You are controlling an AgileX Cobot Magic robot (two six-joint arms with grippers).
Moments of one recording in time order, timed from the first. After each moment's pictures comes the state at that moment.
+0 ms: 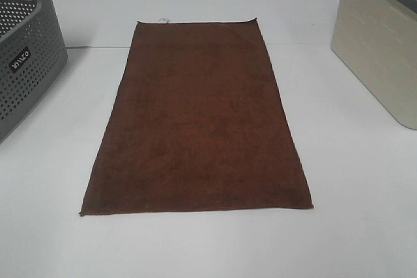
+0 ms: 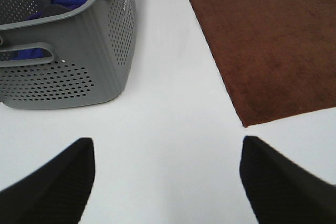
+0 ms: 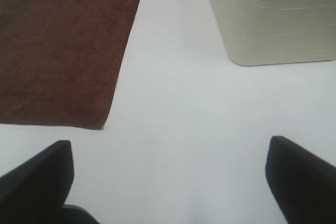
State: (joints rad) left arm 0.03 0.00 -0.50 -0.13 1.06 0.20; right arm -0.03 0.00 -0.50 0.09 1.07 -0.13
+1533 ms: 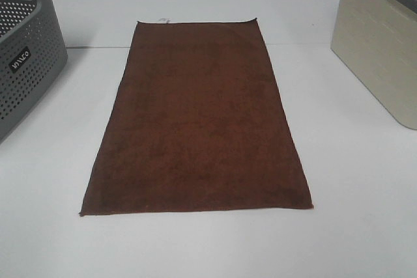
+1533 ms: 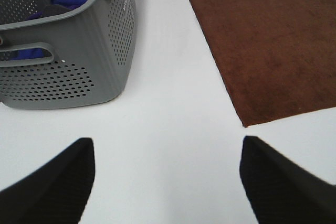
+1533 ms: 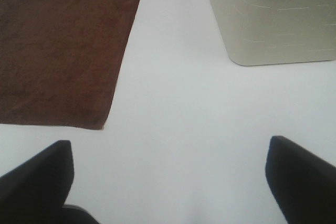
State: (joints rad) left arm 0.03 0.00 -0.50 -0.13 1.06 0.20; right arm -0.03 0.00 -0.50 0.09 1.07 -0.13
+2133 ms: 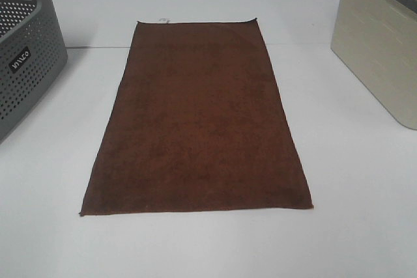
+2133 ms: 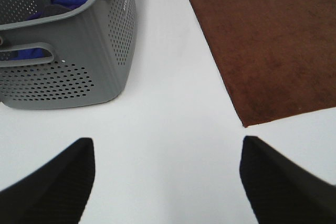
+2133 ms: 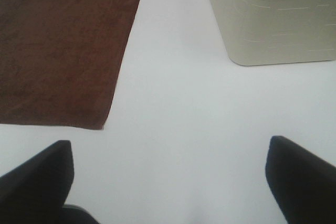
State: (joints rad) left arm 0.03 0.00 -0.50 -0.13 1.06 0.20; right arm -0.03 0.00 -0.50 0.09 1.07 -0.13
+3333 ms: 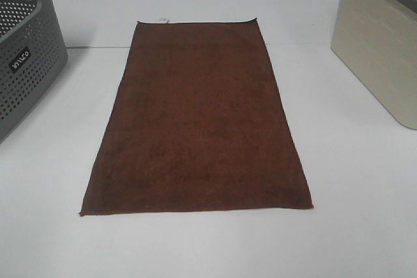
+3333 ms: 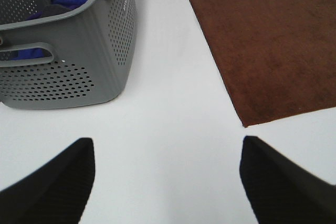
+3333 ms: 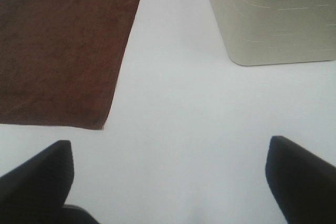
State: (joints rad) left arm 0.03 0.00 -0.50 -0.13 1.06 0.20; right arm -0.03 0.00 -0.50 0.09 1.07 -0.13
